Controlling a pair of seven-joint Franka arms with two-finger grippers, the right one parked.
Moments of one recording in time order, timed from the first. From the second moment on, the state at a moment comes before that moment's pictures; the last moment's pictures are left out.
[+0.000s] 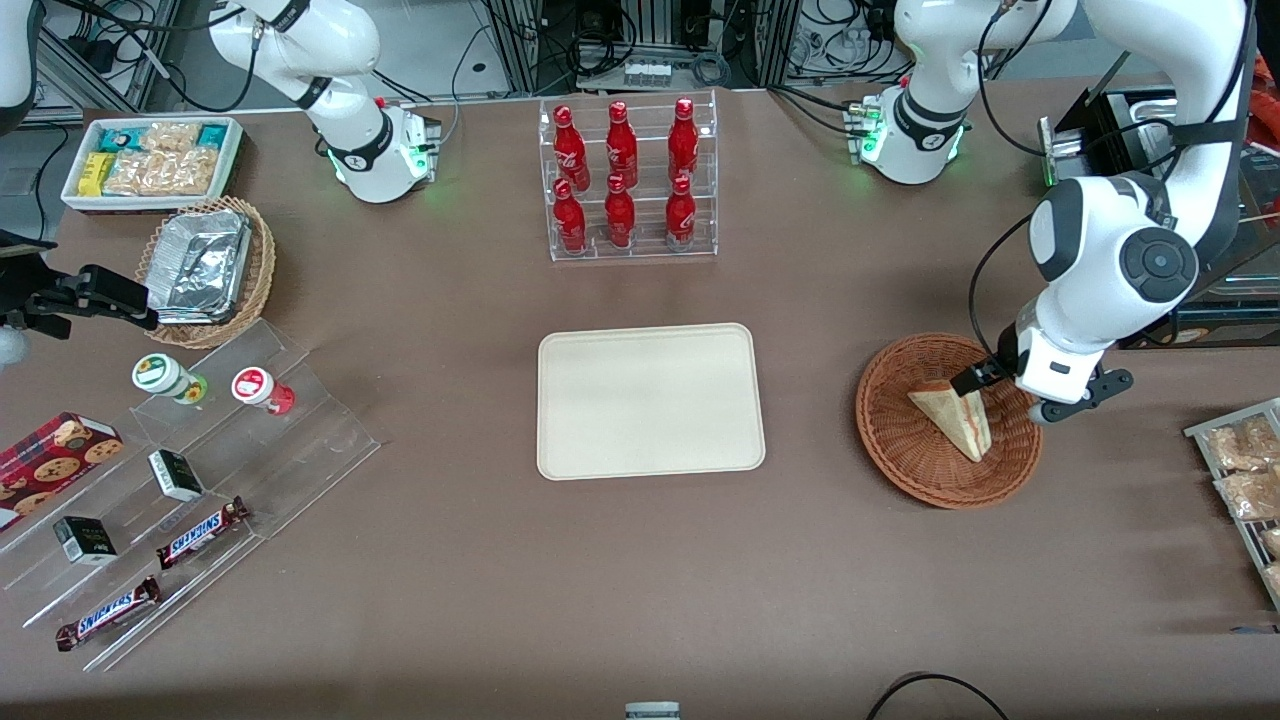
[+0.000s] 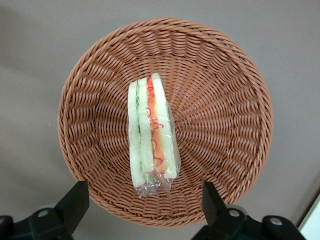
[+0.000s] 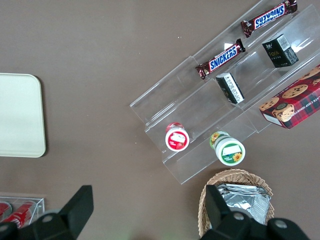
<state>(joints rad) -0.01 0.11 -0.06 -2.18 0.01 2.25 -0.55</state>
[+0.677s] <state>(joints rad) -0.01 0.18 -0.06 -2.20 0.00 2.37 -0.73</state>
